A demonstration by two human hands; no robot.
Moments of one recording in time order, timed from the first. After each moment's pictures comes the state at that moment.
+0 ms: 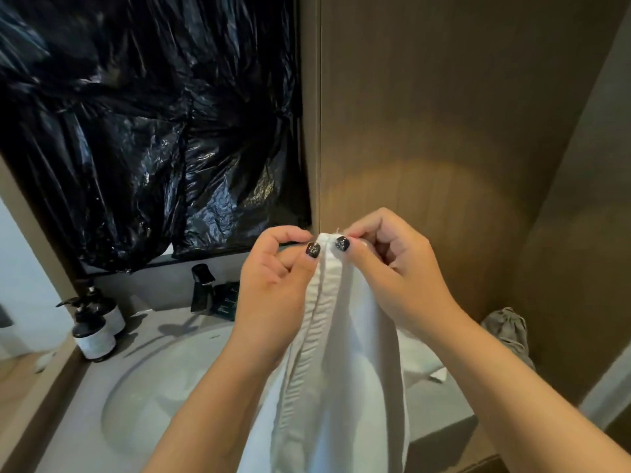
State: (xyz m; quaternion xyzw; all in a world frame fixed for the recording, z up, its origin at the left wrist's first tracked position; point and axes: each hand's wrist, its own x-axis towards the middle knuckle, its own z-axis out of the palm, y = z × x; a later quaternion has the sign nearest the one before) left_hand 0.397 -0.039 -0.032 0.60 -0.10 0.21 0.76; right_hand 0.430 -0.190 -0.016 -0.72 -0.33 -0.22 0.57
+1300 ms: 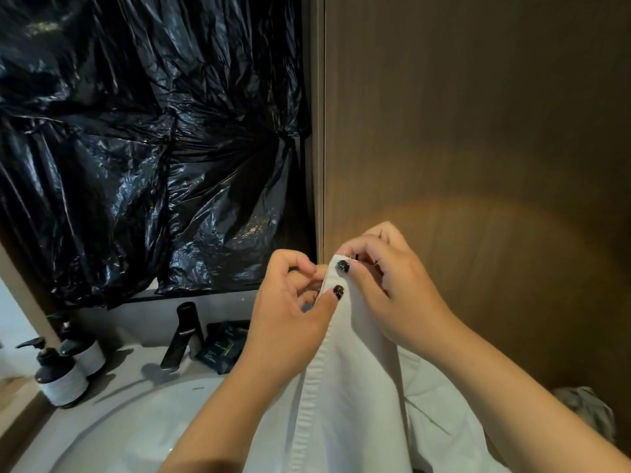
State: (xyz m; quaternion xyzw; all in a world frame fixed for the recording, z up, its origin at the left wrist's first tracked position) left_hand 0.563 -0.062 -0.046 0.70 -0.09 0.27 0.66; right_hand 0.616 -0.206 -0.013 -0.78 -0.38 -0.20 0.45
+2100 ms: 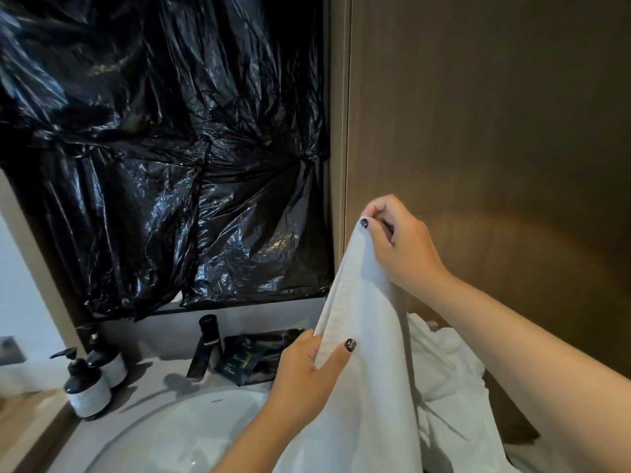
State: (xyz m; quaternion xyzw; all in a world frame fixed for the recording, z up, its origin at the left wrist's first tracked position) left_hand 0.548 -0.030 -0.118 0.82 0.00 0.18 0.54; right_hand 0.650 -0.175 0.016 -0.77 -0.34 -0.27 0.48
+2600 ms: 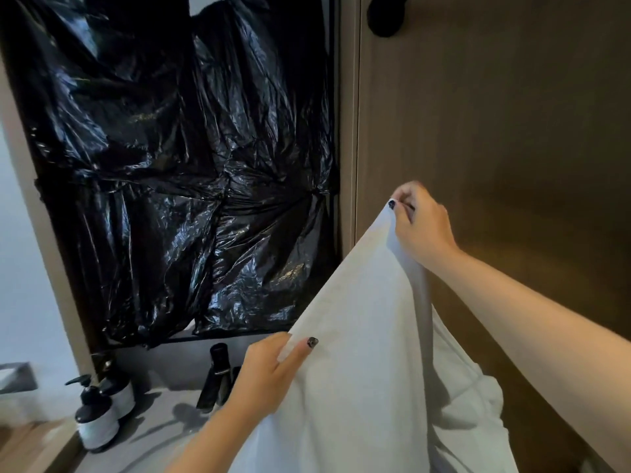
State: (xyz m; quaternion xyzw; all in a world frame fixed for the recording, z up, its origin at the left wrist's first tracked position) left_hand 0.565 0.044 -0.102 0.85 -0.03 0.30 0.43; right_hand 0.702 -0.181 0.066 -0.77 -0.28 -0.36 0.45
